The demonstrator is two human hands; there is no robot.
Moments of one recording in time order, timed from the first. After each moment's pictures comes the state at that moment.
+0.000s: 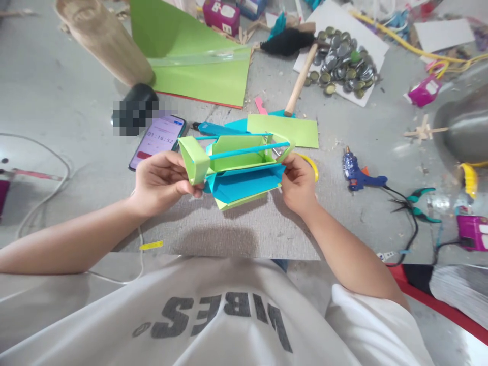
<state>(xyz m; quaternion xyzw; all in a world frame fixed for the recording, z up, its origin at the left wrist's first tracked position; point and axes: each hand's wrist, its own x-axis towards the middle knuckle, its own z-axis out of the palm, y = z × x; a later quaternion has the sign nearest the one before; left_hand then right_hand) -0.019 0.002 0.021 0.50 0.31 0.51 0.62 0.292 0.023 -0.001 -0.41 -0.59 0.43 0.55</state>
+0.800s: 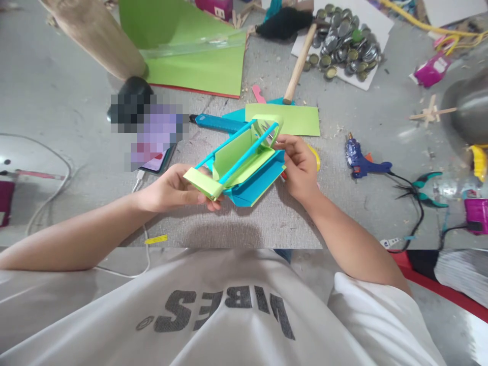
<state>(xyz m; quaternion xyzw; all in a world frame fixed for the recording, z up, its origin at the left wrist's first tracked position) -0.015 -0.004 0.030 0.38 0.24 0.29 0.84 0.301 0.026 -0.012 -0.41 -0.57 0.44 0.55</state>
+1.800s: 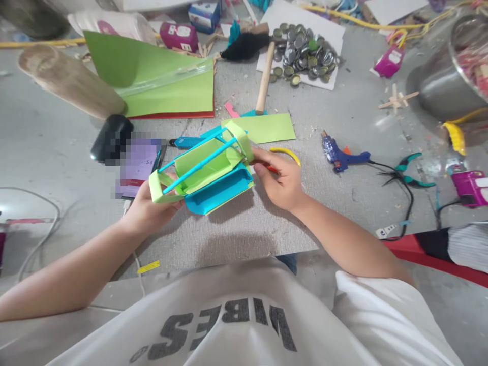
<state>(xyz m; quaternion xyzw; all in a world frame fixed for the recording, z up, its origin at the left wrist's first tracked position) -0.017 0.003 0.018 0.44 0.37 0.40 0.71 0.295 0.010 0.012 -0.41 -0.66 0.31 0.55</state>
